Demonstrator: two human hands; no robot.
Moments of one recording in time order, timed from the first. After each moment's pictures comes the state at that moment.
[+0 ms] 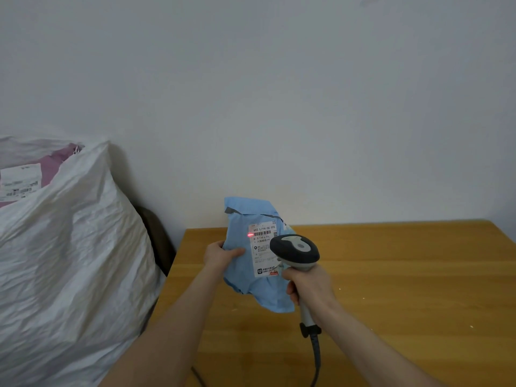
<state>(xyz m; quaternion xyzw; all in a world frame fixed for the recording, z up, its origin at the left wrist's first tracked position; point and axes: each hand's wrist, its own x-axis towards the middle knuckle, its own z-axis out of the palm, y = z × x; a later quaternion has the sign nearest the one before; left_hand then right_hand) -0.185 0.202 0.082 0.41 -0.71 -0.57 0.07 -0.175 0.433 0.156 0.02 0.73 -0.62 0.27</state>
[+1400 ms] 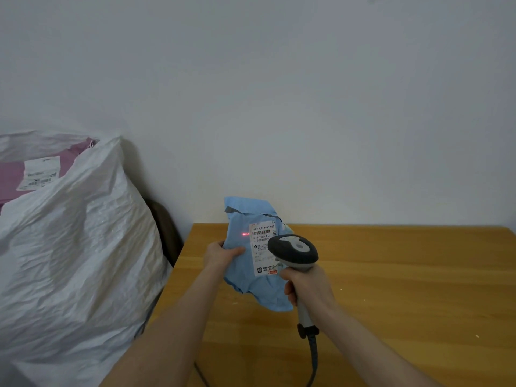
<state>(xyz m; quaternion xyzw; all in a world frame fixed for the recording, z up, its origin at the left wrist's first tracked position) -0.175 0.215 0.082 0.44 -0.69 -0.56 0.09 -0.178 0.449 0.154 -0.01 0.71 -0.63 0.30</state>
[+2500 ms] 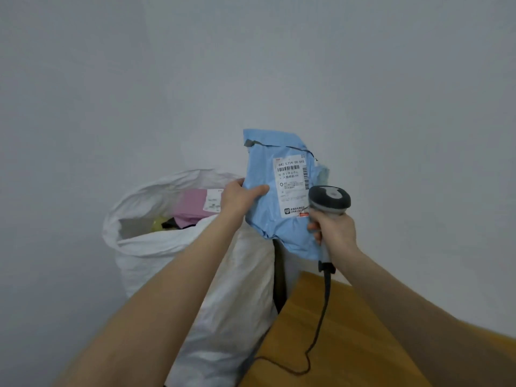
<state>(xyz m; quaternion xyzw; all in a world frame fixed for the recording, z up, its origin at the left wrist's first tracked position) -0.049 0.051 0.348 0.37 -0.70 -0.45 0.41 -0.164 0.206 0.290 -0.19 0.61 -0.74 0.23</state>
